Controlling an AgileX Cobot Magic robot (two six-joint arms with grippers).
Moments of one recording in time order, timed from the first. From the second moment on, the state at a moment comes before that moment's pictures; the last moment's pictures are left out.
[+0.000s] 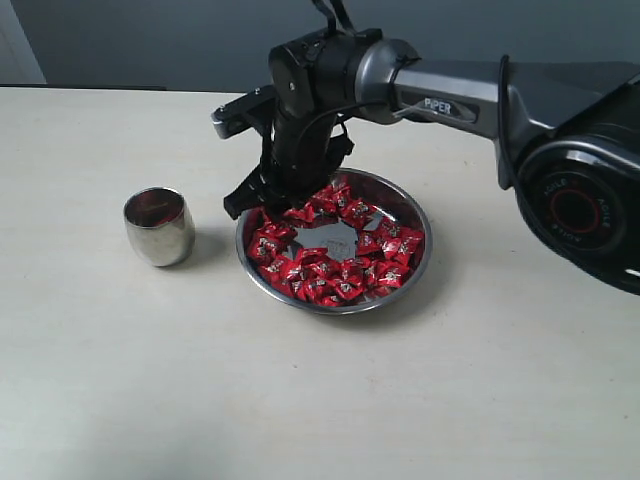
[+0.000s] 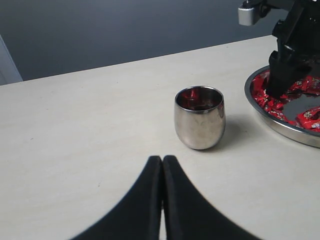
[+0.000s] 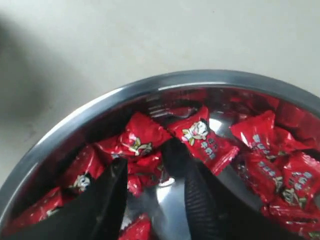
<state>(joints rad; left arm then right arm) -0.11 0.00 0.00 0.14 0.32 -0.06 0.67 2.35 -1.93 0.01 0.93 -0.05</state>
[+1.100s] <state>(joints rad) -0.11 0.00 0.00 0.14 0.32 -0.06 0.67 2.41 -1.93 -0.12 0.90 0.00</state>
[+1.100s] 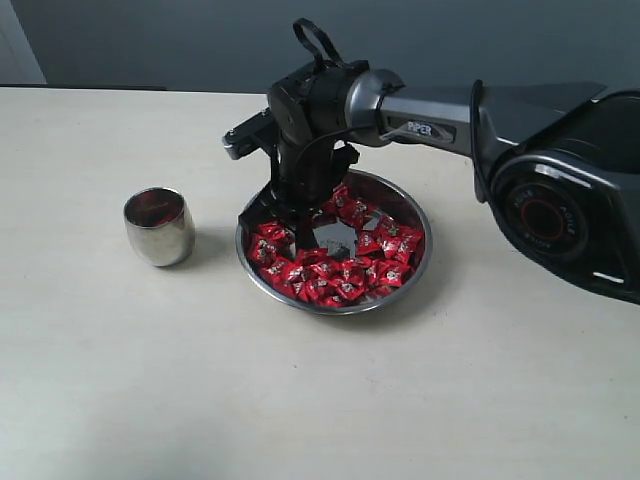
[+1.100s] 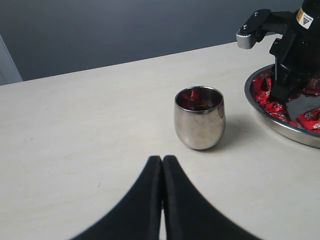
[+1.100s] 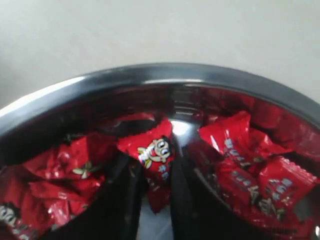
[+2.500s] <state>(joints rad) -0.11 0.00 0.00 0.14 0.32 -0.06 0.84 2.26 -1.93 0.20 0.64 -0.17</state>
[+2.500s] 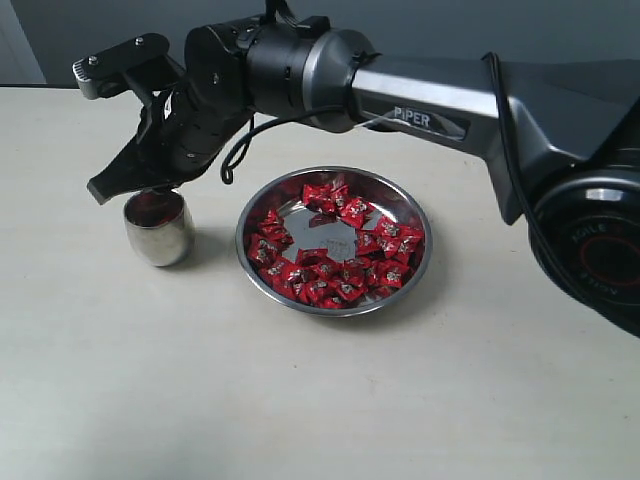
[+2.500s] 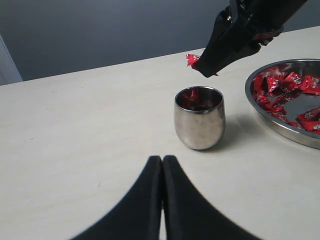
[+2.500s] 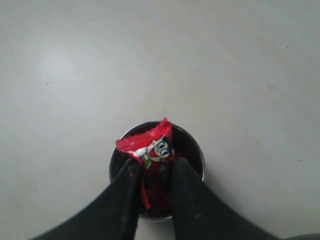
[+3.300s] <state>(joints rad) -0.11 0.00 0.00 0.14 0.32 -0.06 0.69 2.25 -1.91 -0.02 1.02 -0.02</state>
